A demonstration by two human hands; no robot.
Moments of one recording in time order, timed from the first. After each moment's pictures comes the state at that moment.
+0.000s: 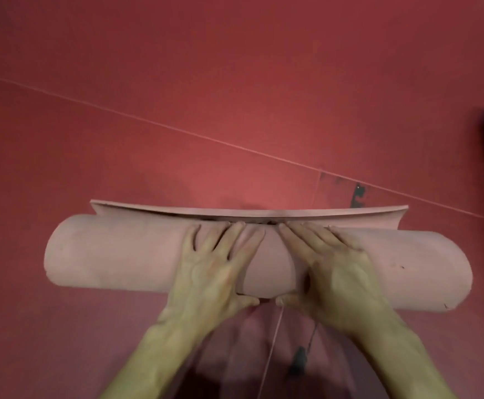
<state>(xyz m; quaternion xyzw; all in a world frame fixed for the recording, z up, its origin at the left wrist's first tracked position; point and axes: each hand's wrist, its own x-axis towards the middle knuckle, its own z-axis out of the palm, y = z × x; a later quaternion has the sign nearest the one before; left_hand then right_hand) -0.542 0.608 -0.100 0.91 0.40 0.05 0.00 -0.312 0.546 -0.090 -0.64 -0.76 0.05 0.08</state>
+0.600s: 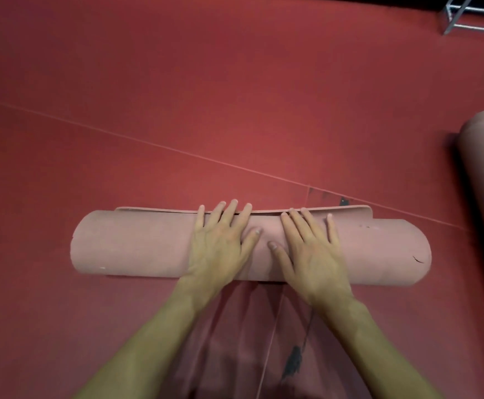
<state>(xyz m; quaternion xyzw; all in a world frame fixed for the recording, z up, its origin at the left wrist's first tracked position) -0.511 0.649 -0.105 0.86 0.51 0.04 0.05 -0.331 0.562 -0.105 -0.74 -0.67 0.02 0.10</state>
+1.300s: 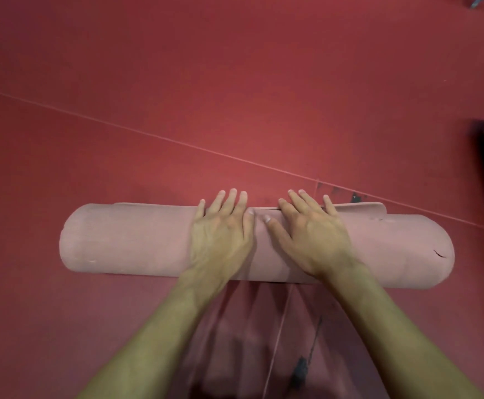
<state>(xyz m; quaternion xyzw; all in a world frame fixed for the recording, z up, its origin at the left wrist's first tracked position) -0.491 0.668 -0.094 0.82 0.56 0.01 0.10 -0.325 0.622 -0.077 -0.74 -0.66 0.15 -0.01</state>
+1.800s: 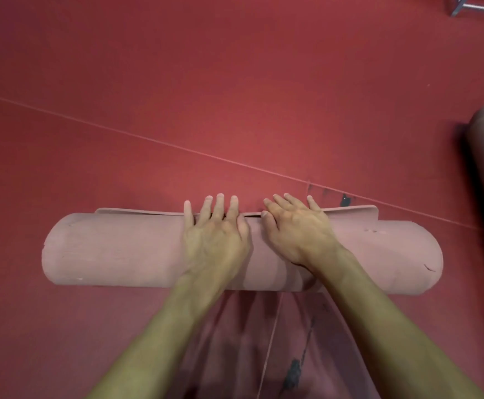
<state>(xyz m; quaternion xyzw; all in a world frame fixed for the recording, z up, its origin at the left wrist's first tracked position) -0.486 0.666 -0.092 0.81 0.58 -0.05 0.10 -0.323 0.643 -0.083 -0.72 -0.65 0.22 -0.04</state>
